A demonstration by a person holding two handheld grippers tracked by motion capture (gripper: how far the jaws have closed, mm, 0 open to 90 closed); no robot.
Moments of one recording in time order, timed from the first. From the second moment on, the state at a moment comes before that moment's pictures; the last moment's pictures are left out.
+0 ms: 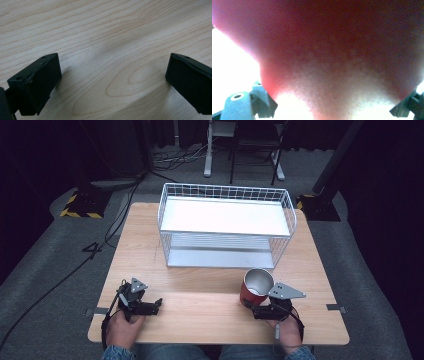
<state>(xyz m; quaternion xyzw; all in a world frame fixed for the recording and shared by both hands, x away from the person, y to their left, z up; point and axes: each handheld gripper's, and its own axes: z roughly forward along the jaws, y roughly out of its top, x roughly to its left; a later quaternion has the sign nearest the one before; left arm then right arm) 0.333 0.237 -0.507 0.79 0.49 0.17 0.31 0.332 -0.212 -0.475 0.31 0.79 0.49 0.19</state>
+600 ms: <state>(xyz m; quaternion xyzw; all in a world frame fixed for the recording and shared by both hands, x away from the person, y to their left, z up) 0.332 0.237 -0.507 0.79 0.49 0.18 0.31 0.375 -0.177 -0.455 0.32 0.79 0.49 0.19</state>
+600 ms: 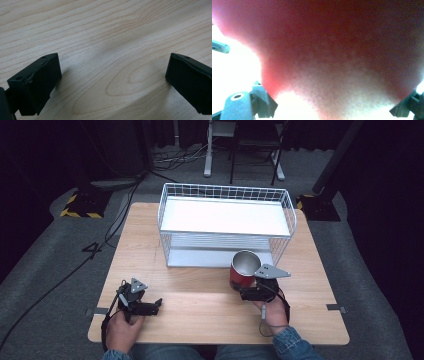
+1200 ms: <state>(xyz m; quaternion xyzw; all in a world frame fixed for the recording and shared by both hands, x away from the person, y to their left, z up) 0.329 0.237 -0.507 0.79 0.50 0.18 0.31 0.416 -0.144 -0.456 0.33 0.80 0.47 0.19</state>
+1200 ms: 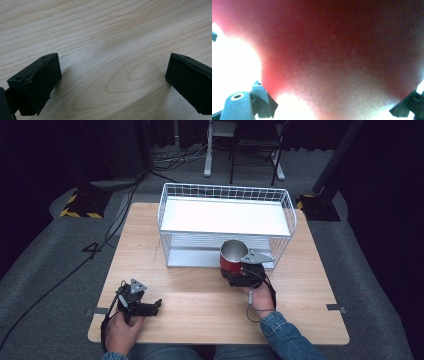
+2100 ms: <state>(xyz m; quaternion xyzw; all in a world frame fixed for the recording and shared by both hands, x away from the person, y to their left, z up) 0.332 0.237 -0.507 0.79 0.50 0.18 0.31 0.471 -0.101 -0.470 0.38 0.76 0.47 0.23</state>
